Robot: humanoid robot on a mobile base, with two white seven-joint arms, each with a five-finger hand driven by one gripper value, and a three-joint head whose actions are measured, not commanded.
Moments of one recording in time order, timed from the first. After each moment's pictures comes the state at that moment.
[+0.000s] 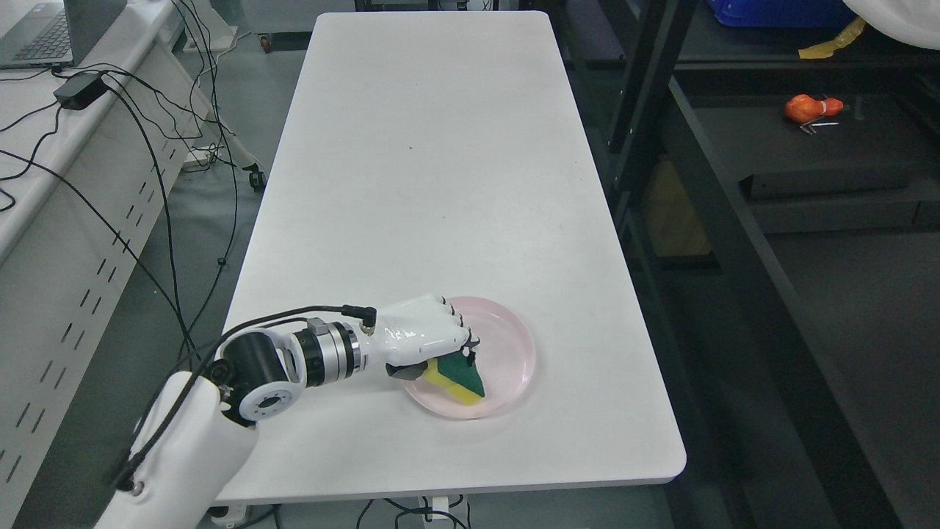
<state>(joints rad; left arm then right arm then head) -0.52 0.28 -0.41 -1.55 -0.85 -0.59 -0.63 -0.07 0.00 -0.21 0.00 -0.11 0.08 -0.04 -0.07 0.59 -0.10</state>
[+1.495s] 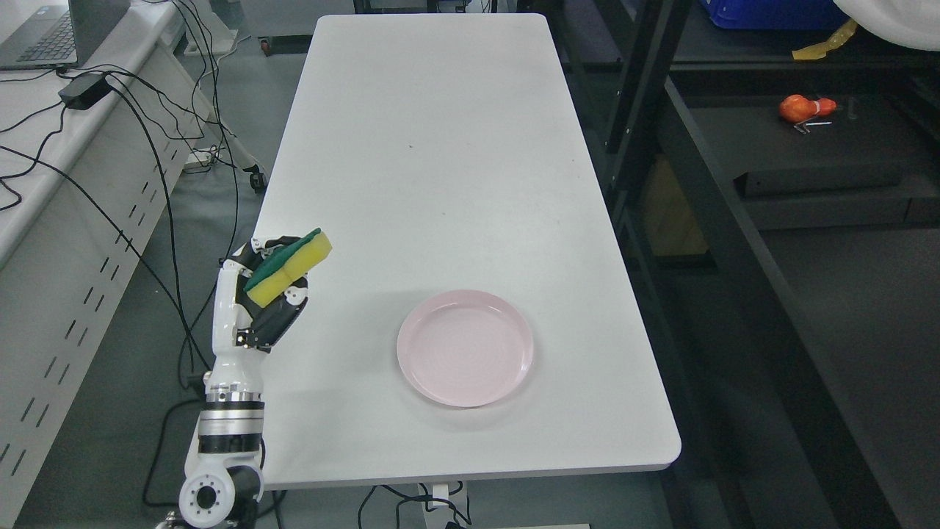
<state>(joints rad) -0.10 0.02 -0.02 -1.60 0.16 -0.40 0.02 -0.07 0.00 -0.21 0.00 -0.11 0.08 -0.04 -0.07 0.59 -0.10</state>
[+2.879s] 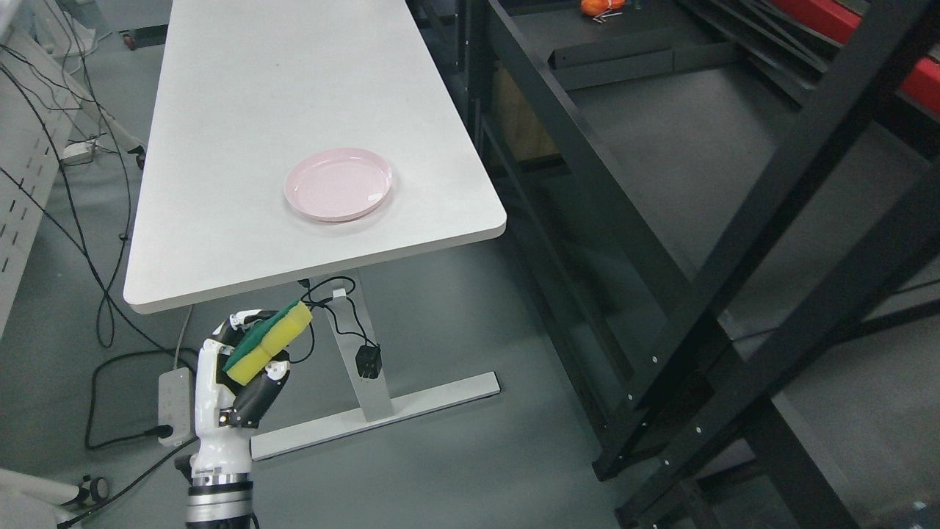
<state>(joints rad) 0.09 0.00 0.00 -1.66 0.21 -0.46 0.02 -0.07 0.00 -0.21 0.00 -0.11 0.08 -0.04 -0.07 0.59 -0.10</state>
